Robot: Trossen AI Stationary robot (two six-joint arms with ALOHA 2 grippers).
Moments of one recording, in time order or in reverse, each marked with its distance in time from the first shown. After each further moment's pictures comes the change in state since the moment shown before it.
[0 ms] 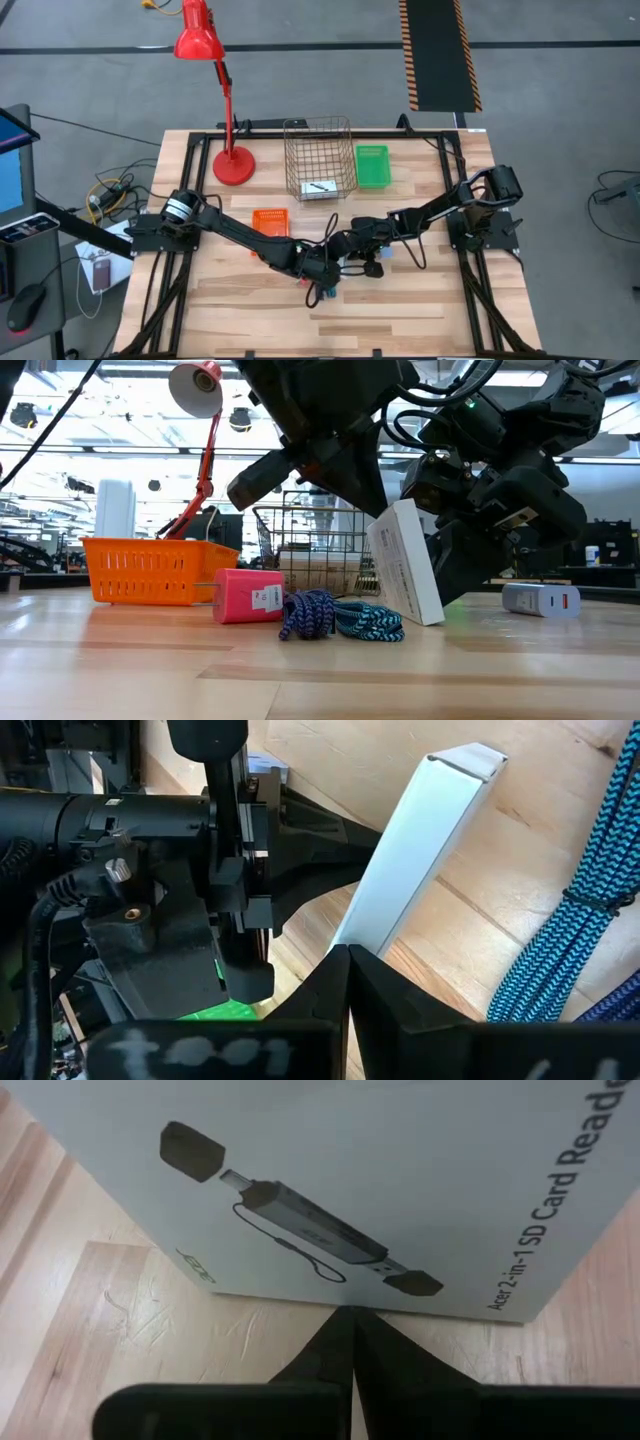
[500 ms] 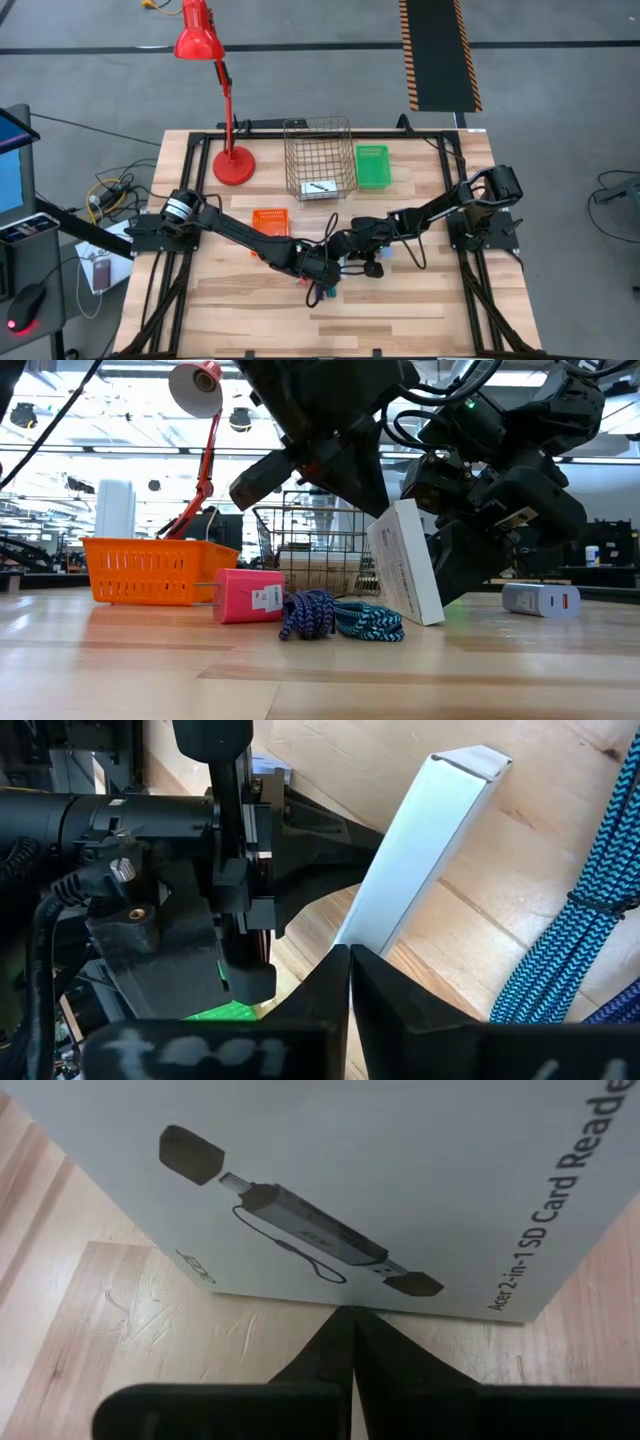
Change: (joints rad) left arm 0.005 0.000 -0.002 0.006 0.004 0.000; right arm 0.000 0.000 -0.001 -0.002 -0.003 0.000
